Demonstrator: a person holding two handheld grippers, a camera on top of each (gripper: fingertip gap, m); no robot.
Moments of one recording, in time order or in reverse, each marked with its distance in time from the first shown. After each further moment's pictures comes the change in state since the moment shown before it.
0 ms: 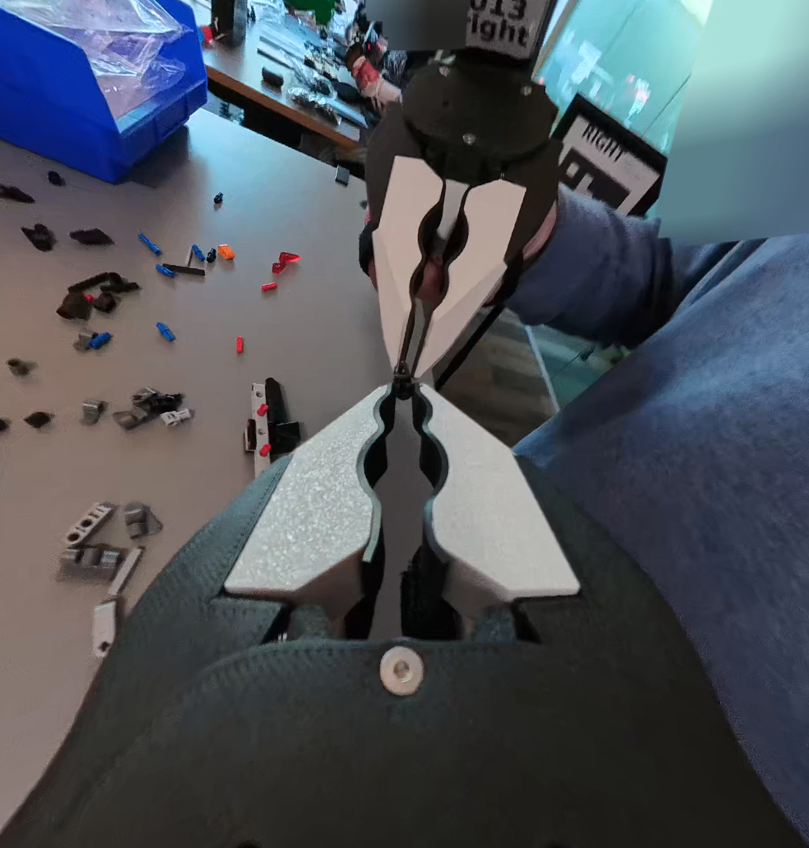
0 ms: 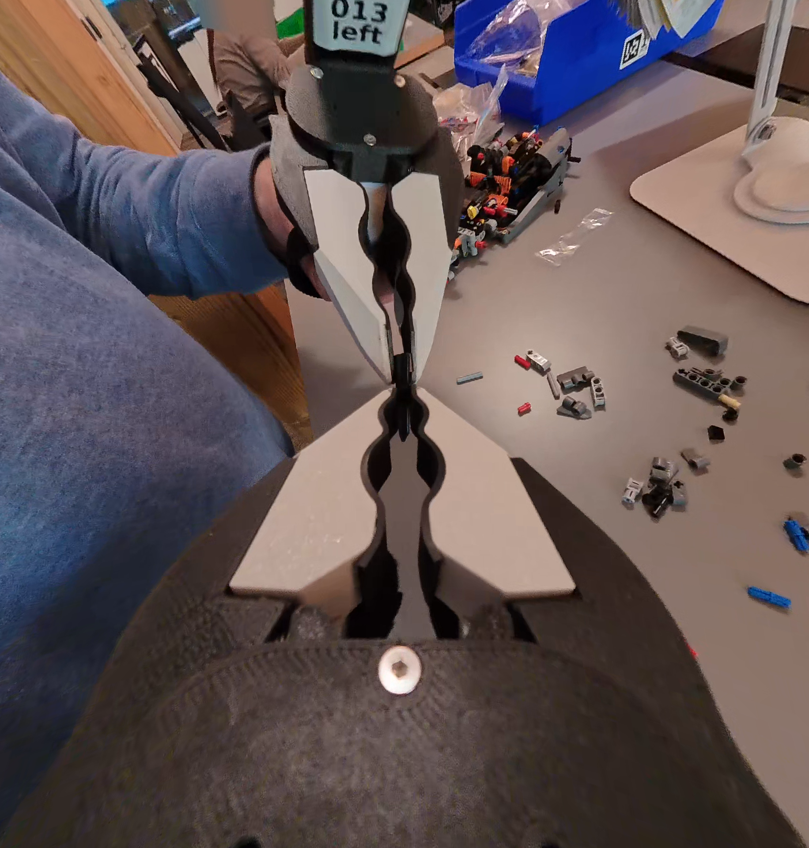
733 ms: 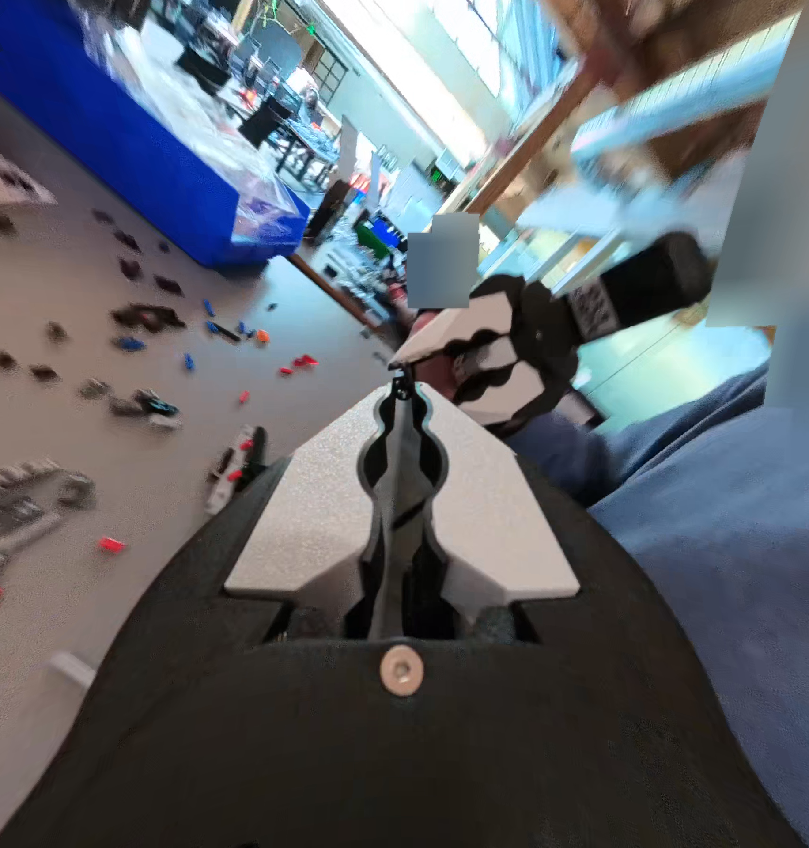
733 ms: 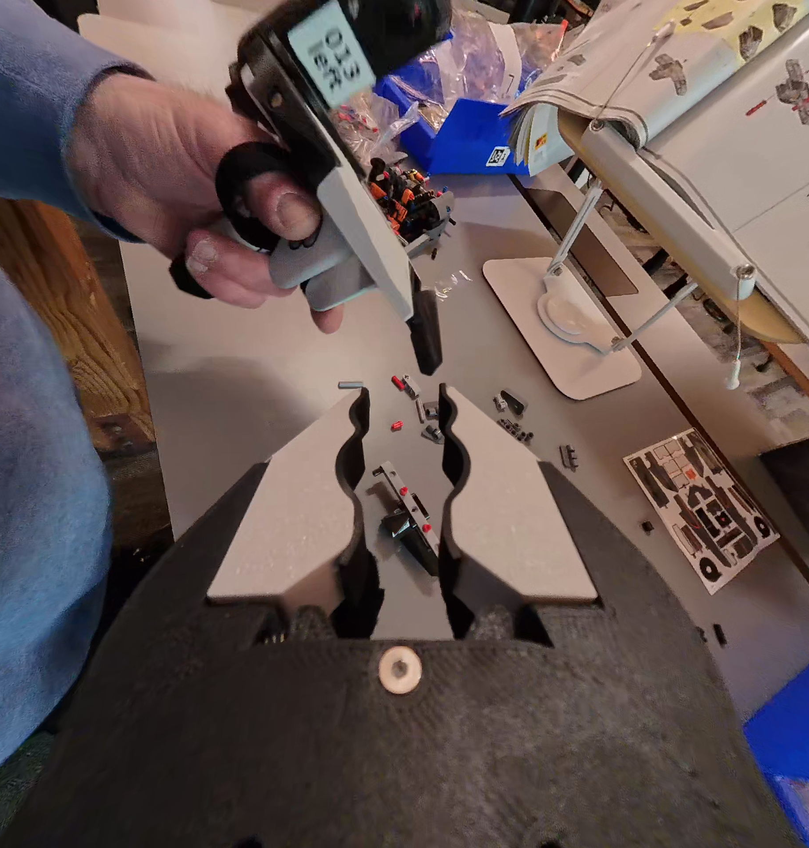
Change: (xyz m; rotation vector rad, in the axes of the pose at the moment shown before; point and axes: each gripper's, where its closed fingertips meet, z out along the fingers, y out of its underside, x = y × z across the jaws) left arm -0.005 -0.025 -0.032 0.457 -0.050 -0.342; right arm 0.006 -0.016 -0.002 -0.037 0.383 -0.485
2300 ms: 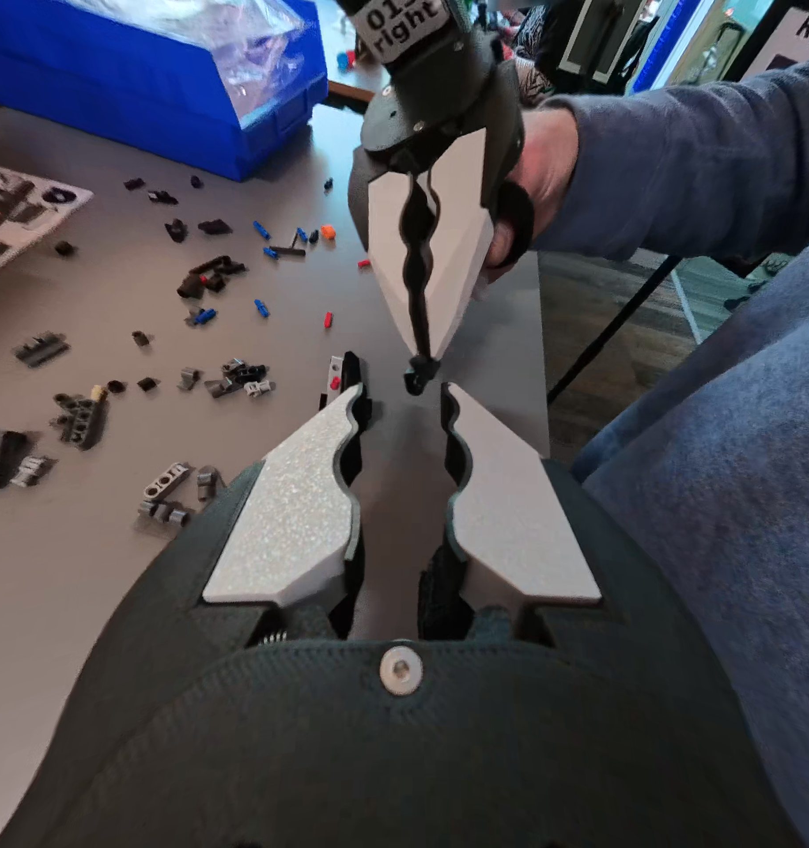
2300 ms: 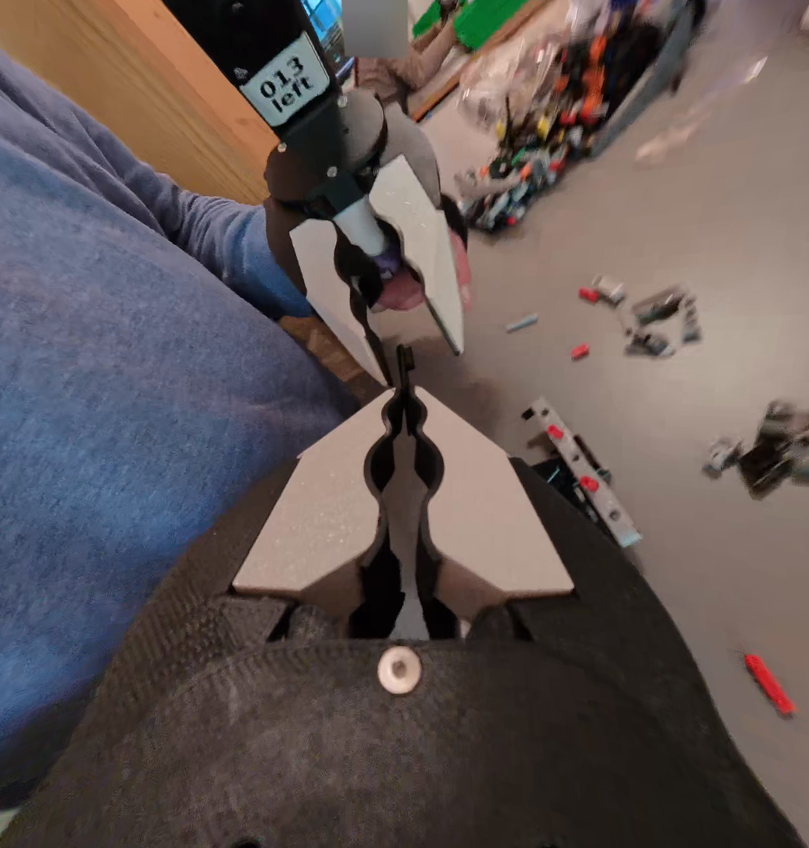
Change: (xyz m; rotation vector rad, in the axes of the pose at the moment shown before) left arm -0.045 0.064 0.030 -0.391 -0.218 0.544; right arm -0.016 0.056 0.007 0.067 -0.724 0.686
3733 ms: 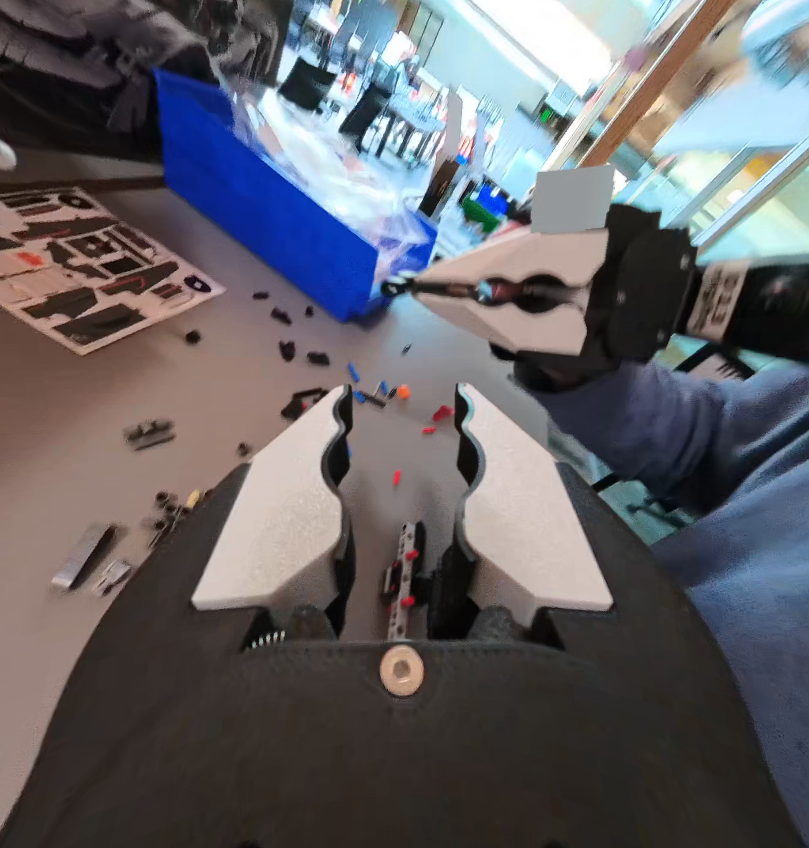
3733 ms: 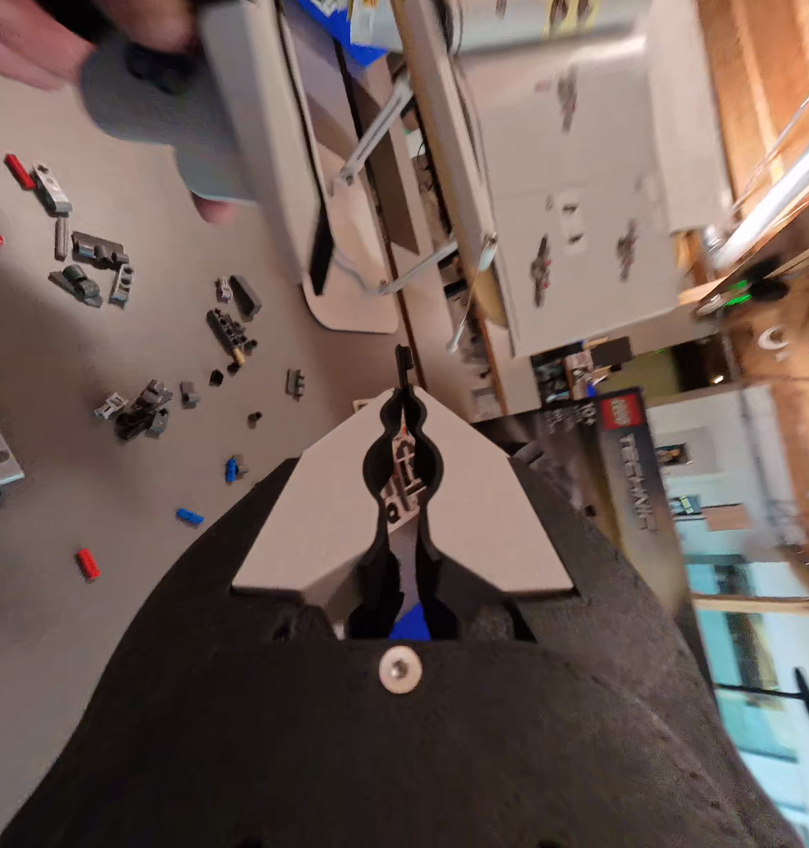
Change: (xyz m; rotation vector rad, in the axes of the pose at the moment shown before) left arm -0.102 -0.088 0.010 0.276 -0.022 -0.388; right arm 0.084 -0.116 -0.102 -0.280 1.125 -1.173
